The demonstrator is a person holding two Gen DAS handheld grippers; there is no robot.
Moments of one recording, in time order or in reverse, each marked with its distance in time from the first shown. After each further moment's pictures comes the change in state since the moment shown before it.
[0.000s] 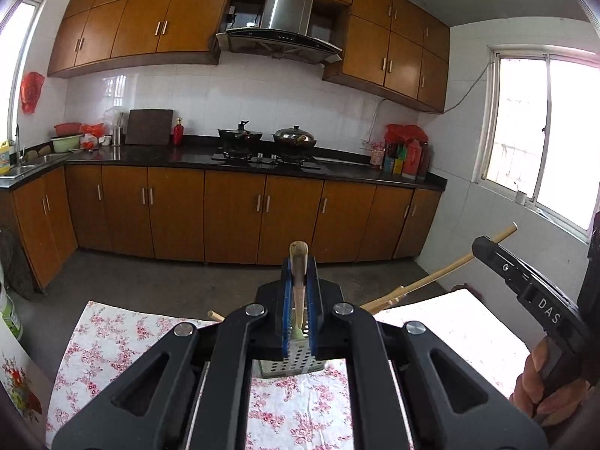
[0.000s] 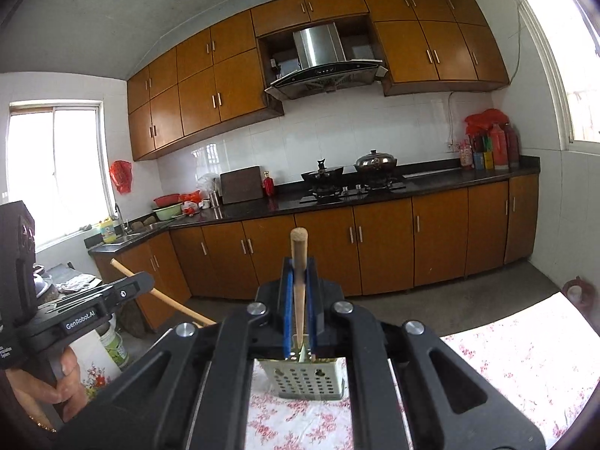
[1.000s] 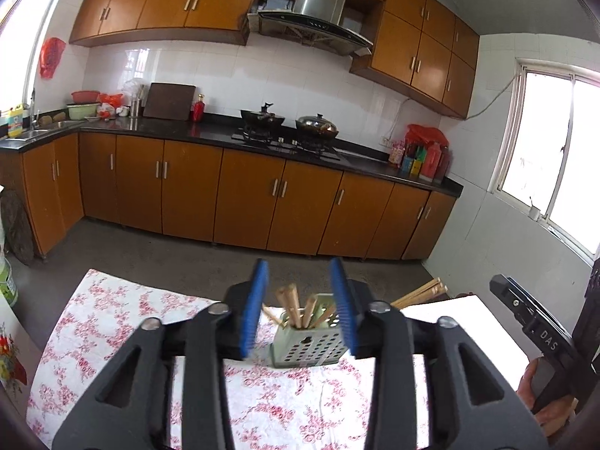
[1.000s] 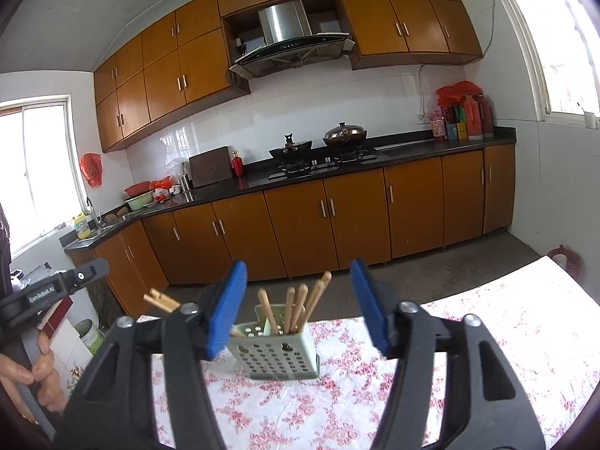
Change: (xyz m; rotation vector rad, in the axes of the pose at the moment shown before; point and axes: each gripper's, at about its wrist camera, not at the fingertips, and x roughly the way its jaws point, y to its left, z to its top) left arm 0.002 0.036 -0.031 -0.106 0.030 0.033; right arm 0.022 -0.031 -0.053 0.057 0.073 -0.104
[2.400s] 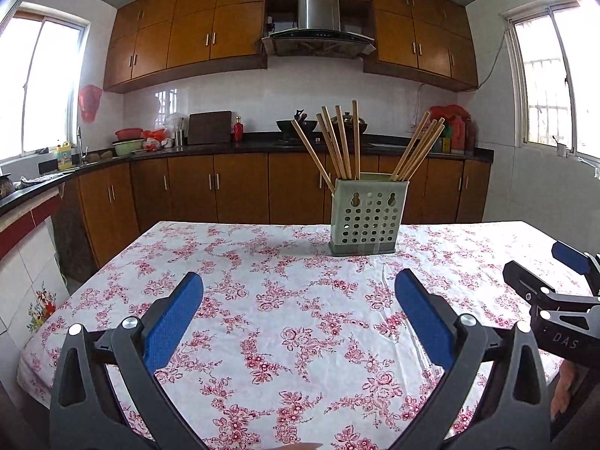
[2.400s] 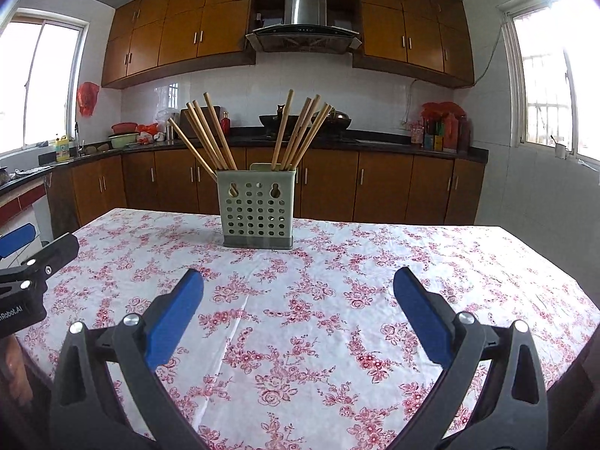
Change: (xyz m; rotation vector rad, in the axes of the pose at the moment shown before) left arm -0.083 -0.001 -0.216 0.169 -0.111 0.206; right arm -0.083 0.037 -0.213 -0.211 0.016 -0.158
